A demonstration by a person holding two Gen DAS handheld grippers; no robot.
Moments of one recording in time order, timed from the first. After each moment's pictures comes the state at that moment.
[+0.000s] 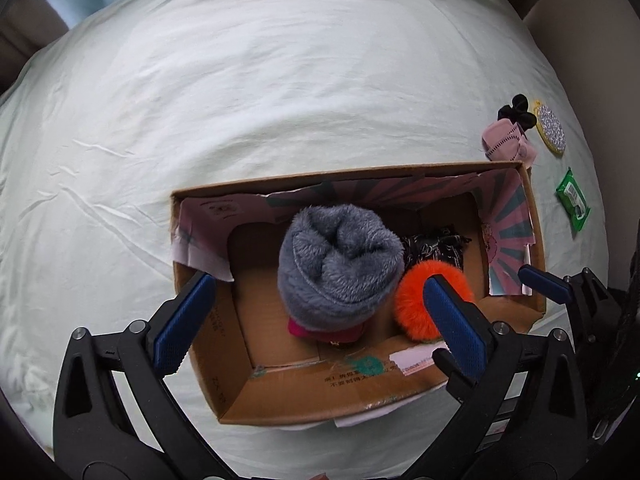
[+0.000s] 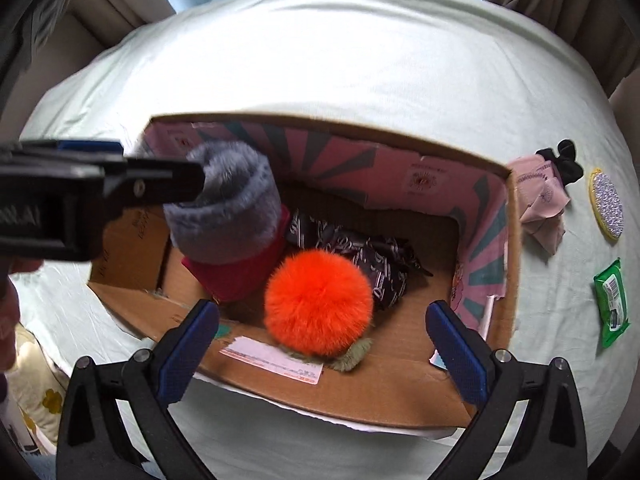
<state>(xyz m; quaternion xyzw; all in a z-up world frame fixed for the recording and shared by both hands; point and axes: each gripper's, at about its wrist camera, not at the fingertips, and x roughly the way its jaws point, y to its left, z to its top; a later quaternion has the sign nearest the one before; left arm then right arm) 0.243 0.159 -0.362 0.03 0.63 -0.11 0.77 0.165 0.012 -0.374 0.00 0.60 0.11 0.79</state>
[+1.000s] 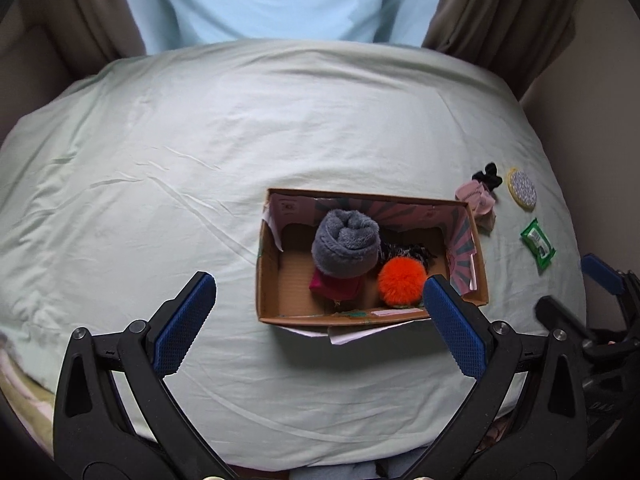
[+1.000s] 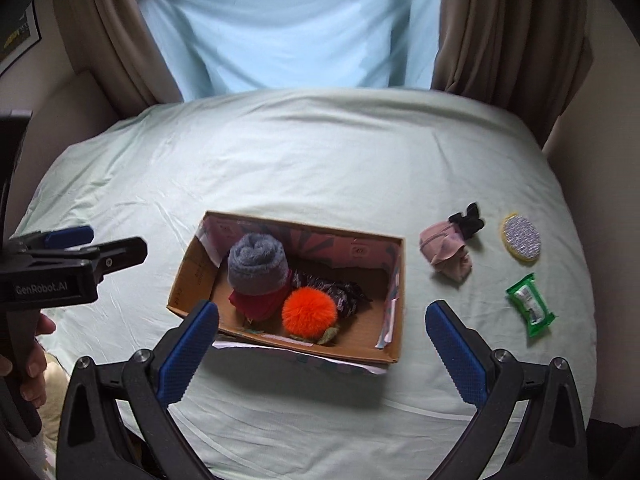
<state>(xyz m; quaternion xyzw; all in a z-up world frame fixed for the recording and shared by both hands) 0.123 0.198 -0.209 -0.02 0.52 -0.04 0.85 0.082 -0.022 -0.210 0.01 0.48 0.07 0.88</state>
